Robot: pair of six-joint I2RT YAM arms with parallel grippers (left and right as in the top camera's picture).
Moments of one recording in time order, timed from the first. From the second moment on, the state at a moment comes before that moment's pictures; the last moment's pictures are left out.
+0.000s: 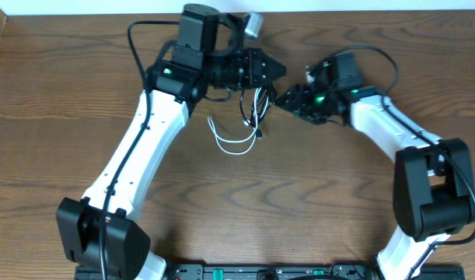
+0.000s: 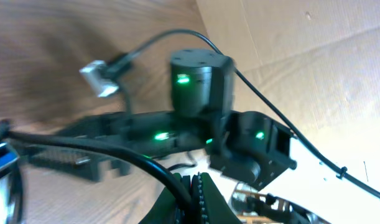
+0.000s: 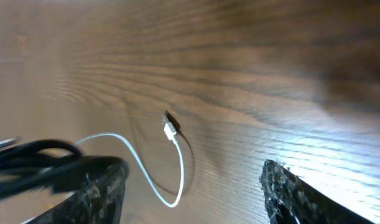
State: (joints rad) left arm -0.34 1.69 1.57 -0.52 0.89 -0.55; right arm 0.21 1.91 1.23 -0.34 -0.64 0.60
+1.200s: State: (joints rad) left arm -0.25 1.69 1.57 -0.46 0.84 -0.62; right arm 0.28 2.02 1.23 -0.35 -0.61 0.69
